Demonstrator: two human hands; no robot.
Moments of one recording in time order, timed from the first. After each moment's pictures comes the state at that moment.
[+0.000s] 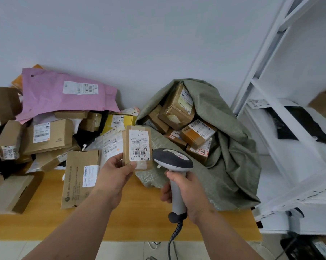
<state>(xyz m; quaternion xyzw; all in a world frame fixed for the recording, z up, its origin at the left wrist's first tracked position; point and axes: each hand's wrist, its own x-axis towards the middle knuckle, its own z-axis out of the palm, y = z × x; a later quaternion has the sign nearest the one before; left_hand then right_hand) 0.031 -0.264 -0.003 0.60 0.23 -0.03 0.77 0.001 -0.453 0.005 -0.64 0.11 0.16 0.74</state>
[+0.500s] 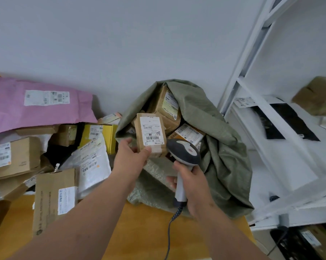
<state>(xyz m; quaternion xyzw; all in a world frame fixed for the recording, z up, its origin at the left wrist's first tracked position) 0.123 -0.330 0.021 0.72 0.19 -0.06 0.66 0.070 -0.483 -0.005 -0.62 0.21 0.03 0.76</state>
